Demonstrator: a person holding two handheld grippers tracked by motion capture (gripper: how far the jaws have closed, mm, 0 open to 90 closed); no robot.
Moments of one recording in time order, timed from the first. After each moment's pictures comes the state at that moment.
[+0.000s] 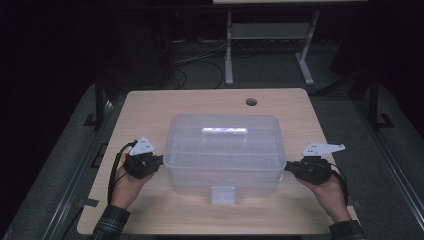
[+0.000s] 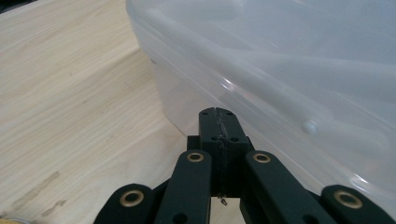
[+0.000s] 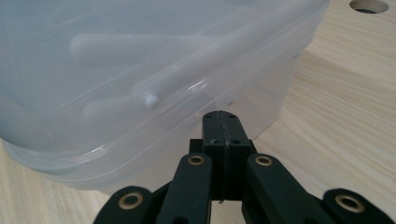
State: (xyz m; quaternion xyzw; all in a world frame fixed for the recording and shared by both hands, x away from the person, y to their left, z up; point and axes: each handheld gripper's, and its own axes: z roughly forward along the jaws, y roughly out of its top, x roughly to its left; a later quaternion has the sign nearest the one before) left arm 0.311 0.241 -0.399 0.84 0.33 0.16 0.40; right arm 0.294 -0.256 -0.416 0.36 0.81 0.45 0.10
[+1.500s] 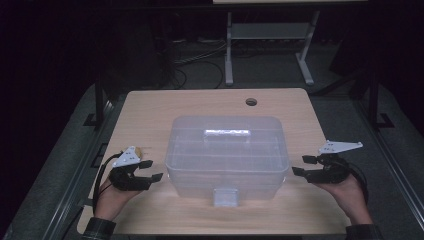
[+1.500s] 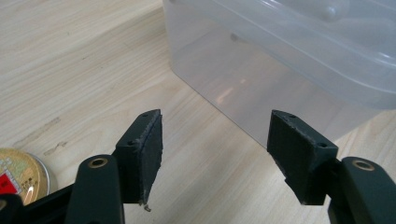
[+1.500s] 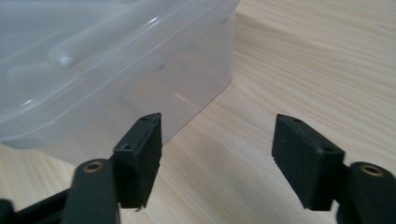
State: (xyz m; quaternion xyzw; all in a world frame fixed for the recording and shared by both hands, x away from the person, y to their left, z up) left arm 0.287 0.281 -0.416 0.84 0.33 0.13 0.41; right arm 0.294 -0.298 -0.411 0.41 0.81 0.40 0.11
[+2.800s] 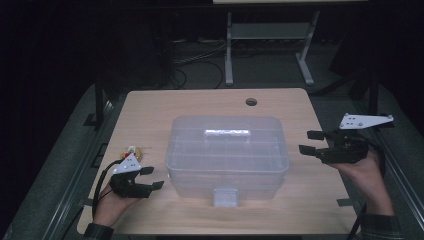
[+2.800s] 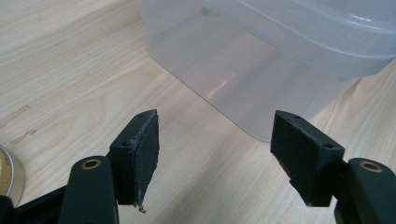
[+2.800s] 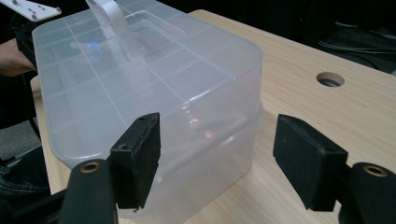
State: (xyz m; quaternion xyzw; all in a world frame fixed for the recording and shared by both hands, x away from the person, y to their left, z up) left arm 0.276 0.278 -0.424 0.85 0.32 0.11 0.40; right arm 0.304 -0.305 -0.324 0.32 0.80 0.50 0.10
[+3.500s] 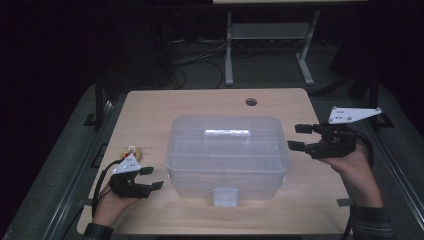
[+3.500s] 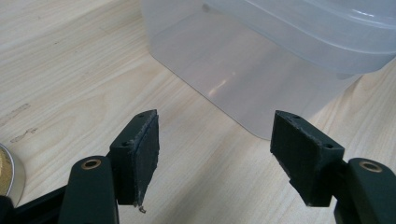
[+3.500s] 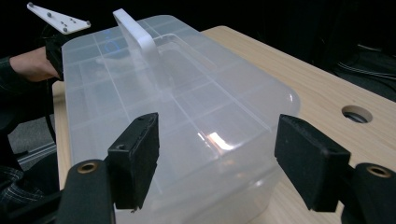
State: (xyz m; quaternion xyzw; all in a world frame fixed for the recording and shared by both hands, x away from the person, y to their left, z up) left arm 0.277 0.280 -0.425 0.85 0.32 0.11 0.40; right arm 0.313 -0.276 -0.309 0.27 0.80 0.52 0.10
